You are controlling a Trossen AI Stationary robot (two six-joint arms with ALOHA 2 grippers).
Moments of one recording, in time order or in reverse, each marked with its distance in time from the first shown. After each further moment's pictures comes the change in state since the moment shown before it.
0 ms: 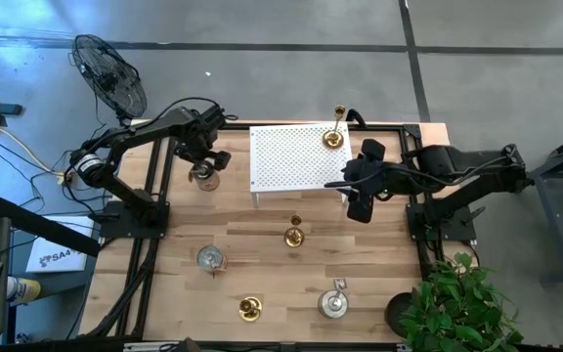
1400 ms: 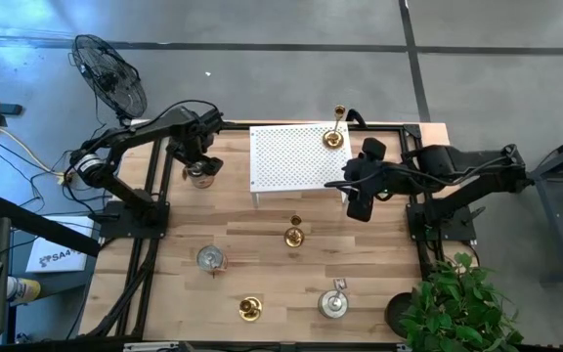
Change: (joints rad) left arm 0.000 0.000 0.000 -0.128 -0.083 0.128; right arm 0.000 0.000 0.000 -0.002 0.024 0.000
